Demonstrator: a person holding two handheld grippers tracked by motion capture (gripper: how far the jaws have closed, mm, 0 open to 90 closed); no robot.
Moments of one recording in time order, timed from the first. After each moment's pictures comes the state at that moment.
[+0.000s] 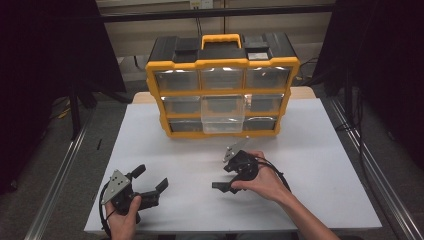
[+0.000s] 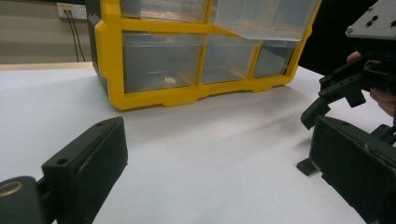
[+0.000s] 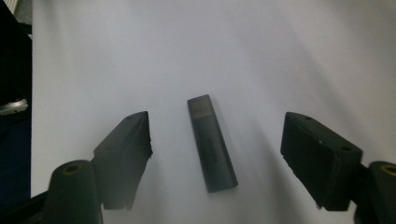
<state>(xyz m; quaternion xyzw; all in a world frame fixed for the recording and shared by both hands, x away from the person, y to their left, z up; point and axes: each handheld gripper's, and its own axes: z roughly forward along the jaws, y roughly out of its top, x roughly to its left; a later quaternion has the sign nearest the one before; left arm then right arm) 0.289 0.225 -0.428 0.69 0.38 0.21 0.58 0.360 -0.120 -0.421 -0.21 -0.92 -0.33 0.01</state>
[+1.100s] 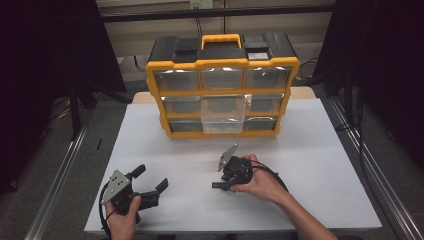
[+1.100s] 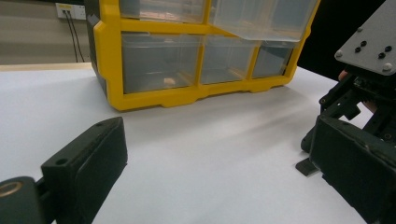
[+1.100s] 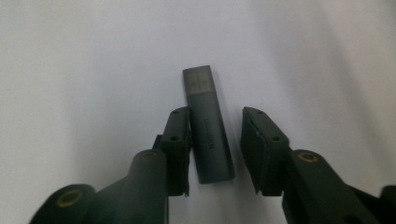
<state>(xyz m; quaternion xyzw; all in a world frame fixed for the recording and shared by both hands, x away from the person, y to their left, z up) 0.289 0.225 -0.428 0.69 0.38 0.21 0.59 0.357 -0.106 -0.432 -0.16 -0.95 -0.26 -0.01</state>
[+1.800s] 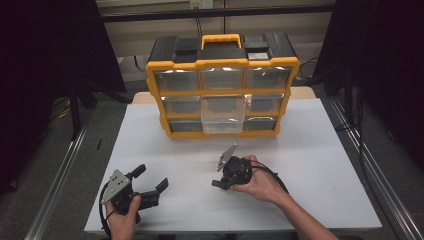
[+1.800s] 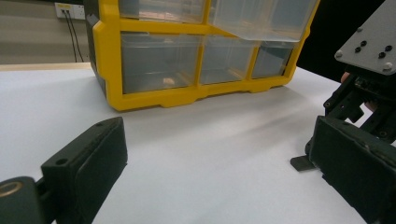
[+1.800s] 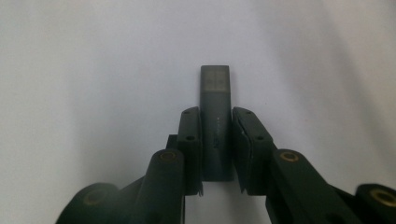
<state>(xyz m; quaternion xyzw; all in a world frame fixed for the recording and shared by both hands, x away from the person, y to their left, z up) 0.290 0.226 -0.428 0.69 0.38 0.21 0.58 0.356 -0.105 -0.431 -0.17 -0.95 -0.26 -0.01</state>
